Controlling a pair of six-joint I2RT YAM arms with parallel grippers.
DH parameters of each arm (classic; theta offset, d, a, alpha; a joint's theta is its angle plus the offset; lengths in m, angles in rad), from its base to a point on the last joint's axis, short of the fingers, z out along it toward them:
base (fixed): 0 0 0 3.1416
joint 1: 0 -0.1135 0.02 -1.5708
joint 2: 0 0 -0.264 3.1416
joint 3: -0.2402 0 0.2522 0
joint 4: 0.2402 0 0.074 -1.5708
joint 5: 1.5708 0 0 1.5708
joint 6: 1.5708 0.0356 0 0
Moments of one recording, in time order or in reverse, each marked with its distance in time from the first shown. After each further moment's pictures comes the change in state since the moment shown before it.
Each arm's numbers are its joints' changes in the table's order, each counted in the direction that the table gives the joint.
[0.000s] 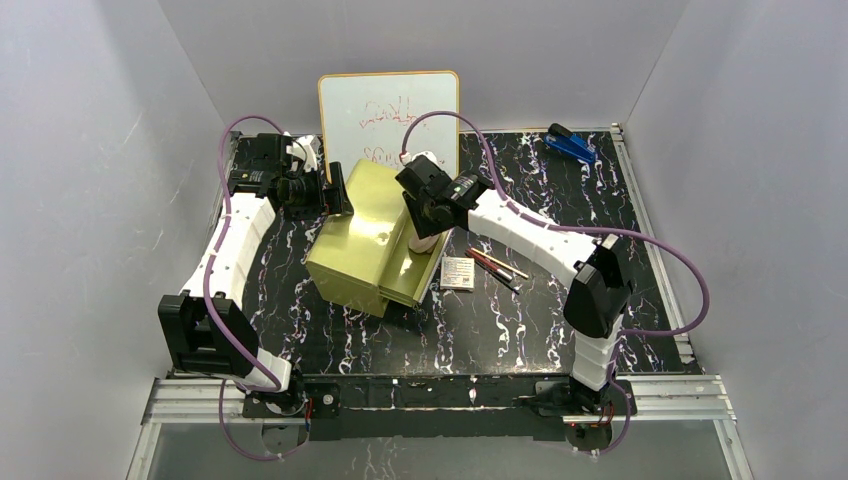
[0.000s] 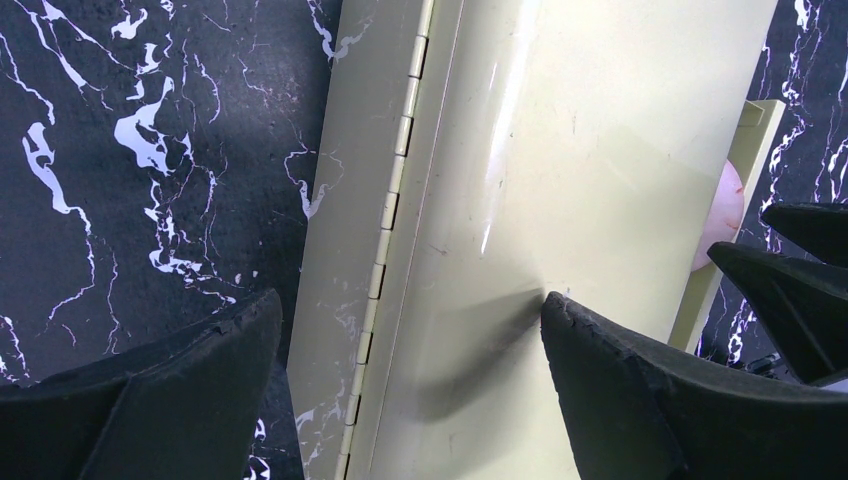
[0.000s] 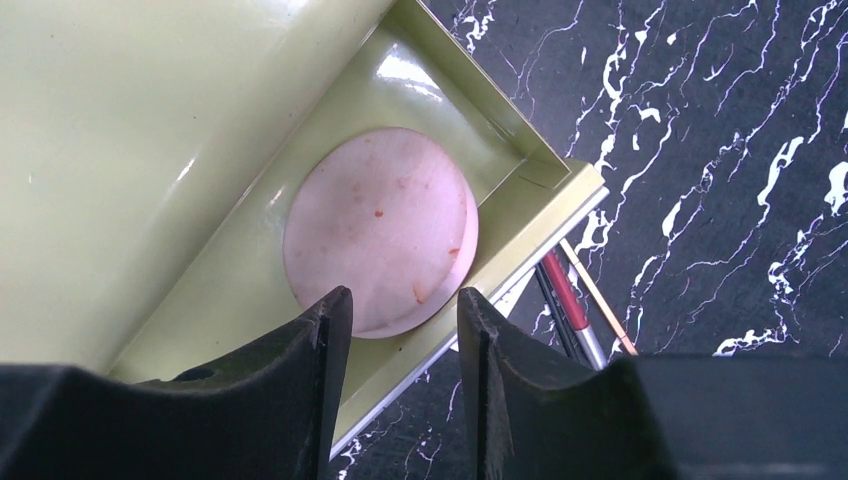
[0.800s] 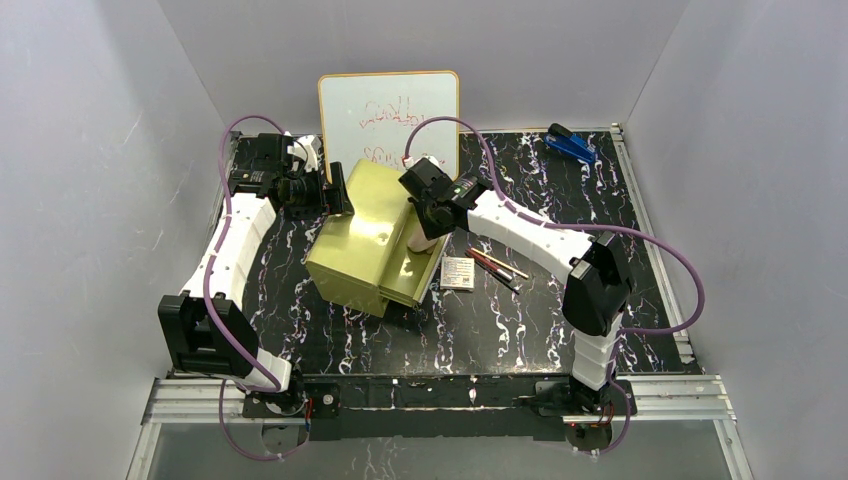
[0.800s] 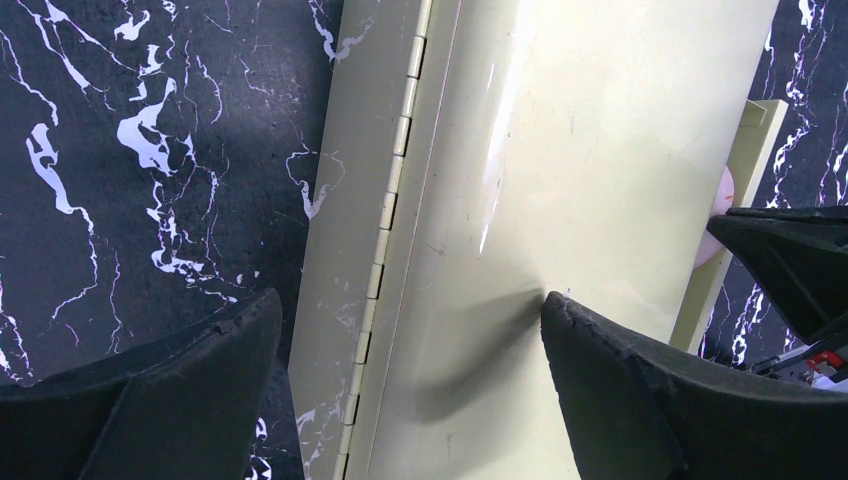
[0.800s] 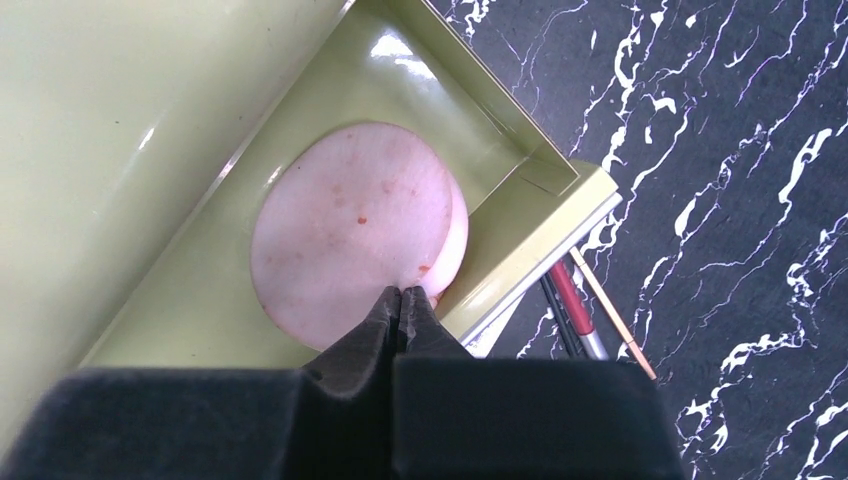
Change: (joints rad) left arm 0.006 0.002 0.000 0.000 -0.011 0.000; right arm 0.024 -0.011 0.051 -0.037 -0.030 -0.008
